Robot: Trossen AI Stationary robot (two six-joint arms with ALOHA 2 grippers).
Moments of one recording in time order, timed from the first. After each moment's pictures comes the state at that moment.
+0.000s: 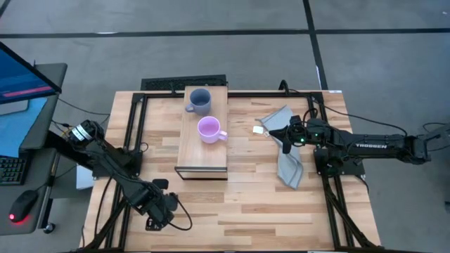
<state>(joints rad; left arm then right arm) -0.78 1.54 1.04 -0.93 0.01 -0.76 -0.25 0.67 0.24 0.13 0.00 0.52</state>
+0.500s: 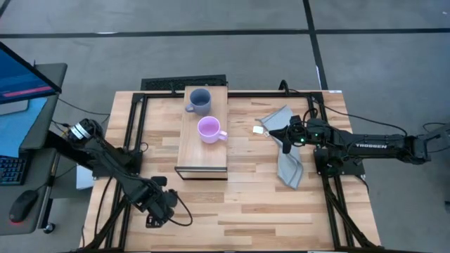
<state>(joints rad) -0.75 1.51 1.04 -0.97 0.02 -0.79 -0.25 0.67 0.24 0.13 0.00 0.52</state>
